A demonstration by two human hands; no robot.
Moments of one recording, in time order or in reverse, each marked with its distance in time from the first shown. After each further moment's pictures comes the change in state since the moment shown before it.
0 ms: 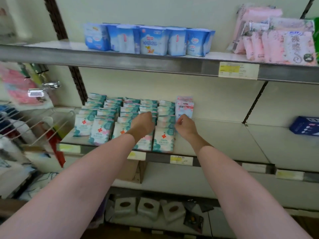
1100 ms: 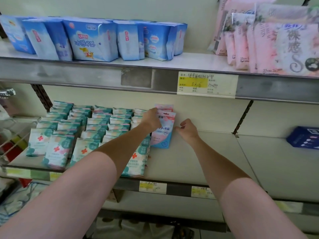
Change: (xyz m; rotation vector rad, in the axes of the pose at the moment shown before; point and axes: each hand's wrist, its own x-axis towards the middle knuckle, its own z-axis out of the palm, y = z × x) left_hand 0.131 0.120 0.063 -0.348 -0.032 -0.024; right_hand 0.128 0.110 -0.044 0.143 -0.014 0.144
